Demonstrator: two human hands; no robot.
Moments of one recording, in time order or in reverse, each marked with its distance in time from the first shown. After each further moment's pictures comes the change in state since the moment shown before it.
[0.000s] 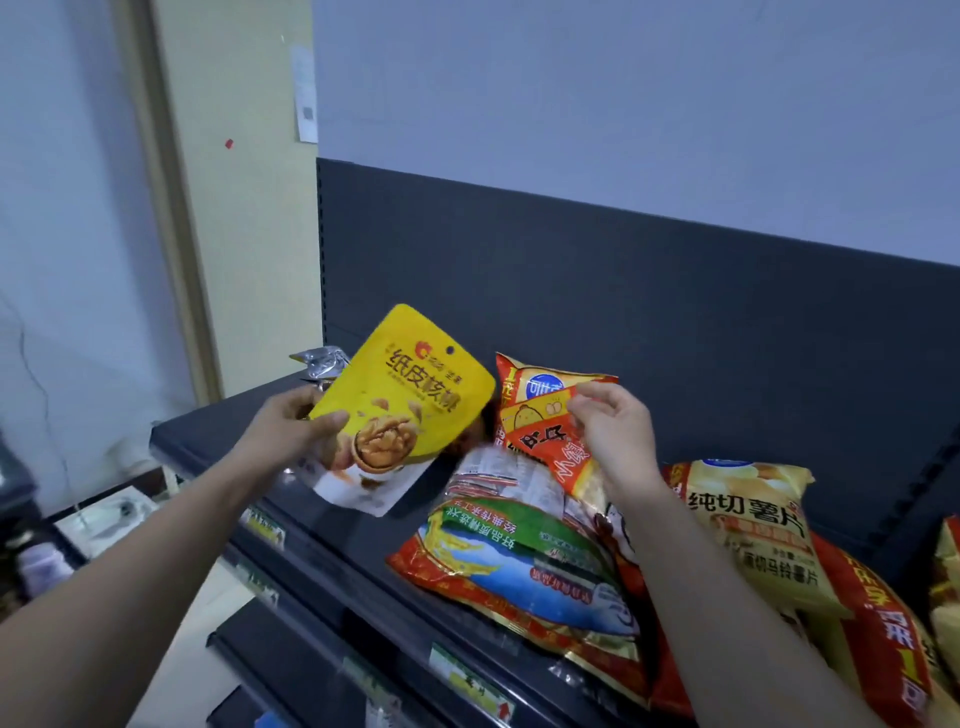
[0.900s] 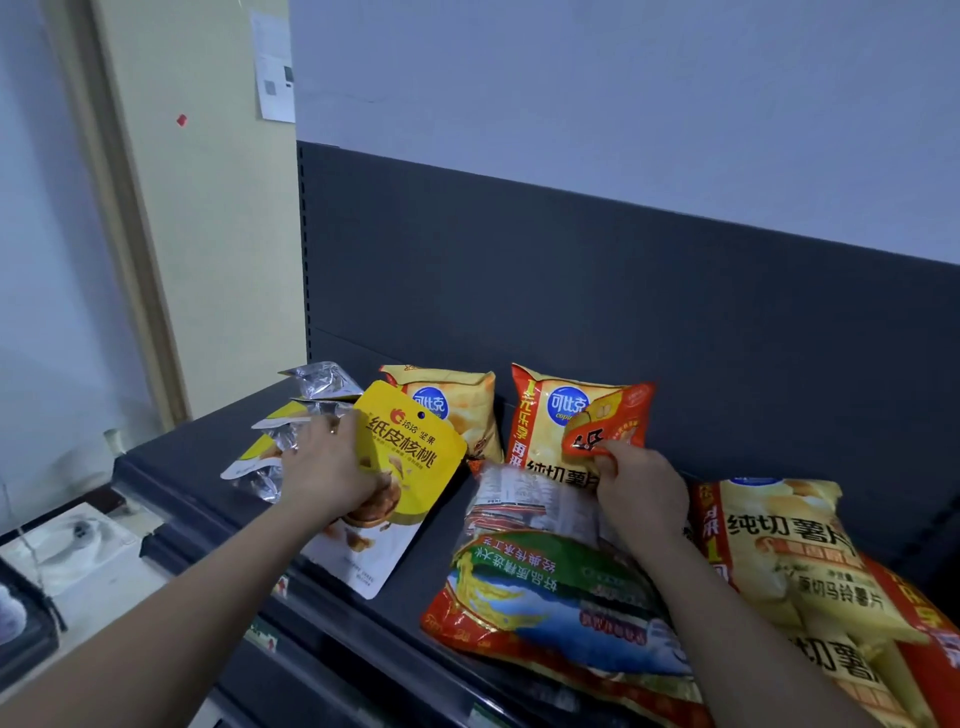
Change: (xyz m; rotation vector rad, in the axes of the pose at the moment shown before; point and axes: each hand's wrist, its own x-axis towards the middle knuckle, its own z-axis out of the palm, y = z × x) left_hand 0.053 -0.037 0.030 1.022 0.026 0.026; right_hand 0.019 0.058 0.016 -1.057 0.191 -0.328
